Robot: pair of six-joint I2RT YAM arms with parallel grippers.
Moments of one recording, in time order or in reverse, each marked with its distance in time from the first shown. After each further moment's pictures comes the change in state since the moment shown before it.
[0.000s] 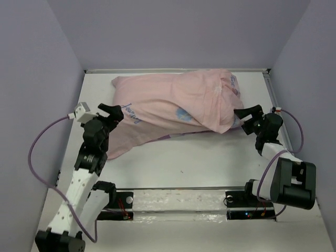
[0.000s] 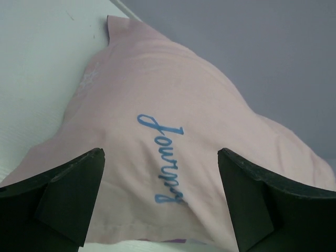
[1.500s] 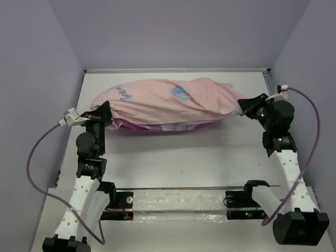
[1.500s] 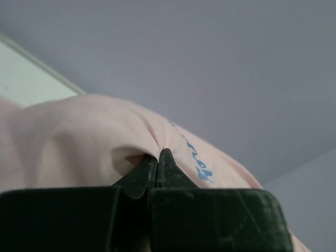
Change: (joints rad) left arm 0.079 -0.175 -0.252 0.478 0.089 -0.050; right arm 0.174 -0.338 0.233 -0.391 0.111 -0.249
